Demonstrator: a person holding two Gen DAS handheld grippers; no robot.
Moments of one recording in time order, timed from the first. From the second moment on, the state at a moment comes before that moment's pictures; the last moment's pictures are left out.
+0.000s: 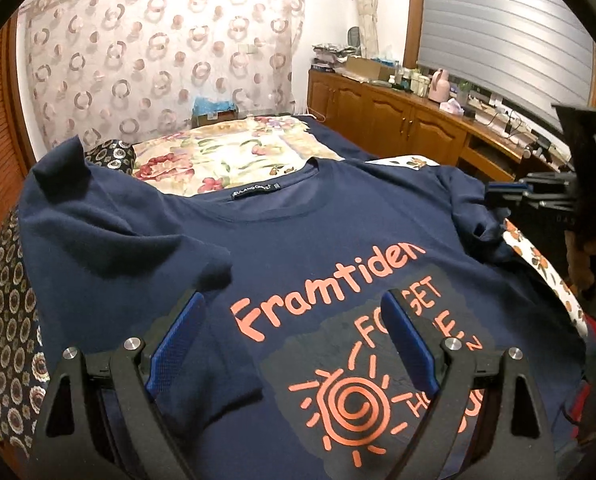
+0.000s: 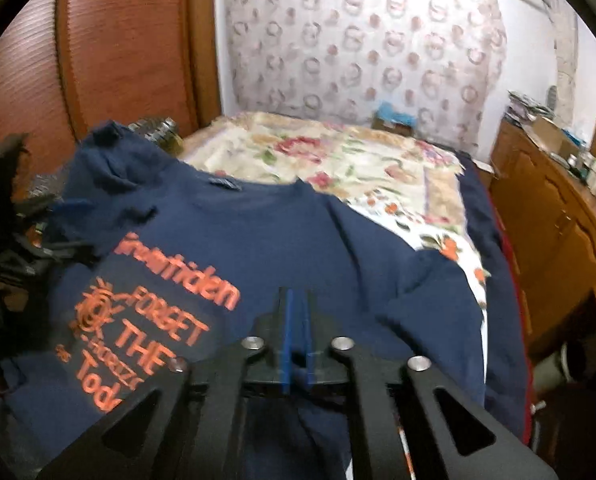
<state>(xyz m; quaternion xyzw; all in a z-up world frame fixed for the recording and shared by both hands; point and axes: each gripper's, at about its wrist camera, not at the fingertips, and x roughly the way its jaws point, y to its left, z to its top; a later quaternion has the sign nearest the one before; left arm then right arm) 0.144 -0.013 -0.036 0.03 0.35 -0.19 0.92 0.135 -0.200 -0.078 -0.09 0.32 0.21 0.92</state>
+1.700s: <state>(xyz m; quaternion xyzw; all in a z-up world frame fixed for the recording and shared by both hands) 0.122 0.015 -0.027 0.01 0.35 -0.15 0.93 0.194 -0.137 -0.040 -0.15 0.29 0.26 0.91</state>
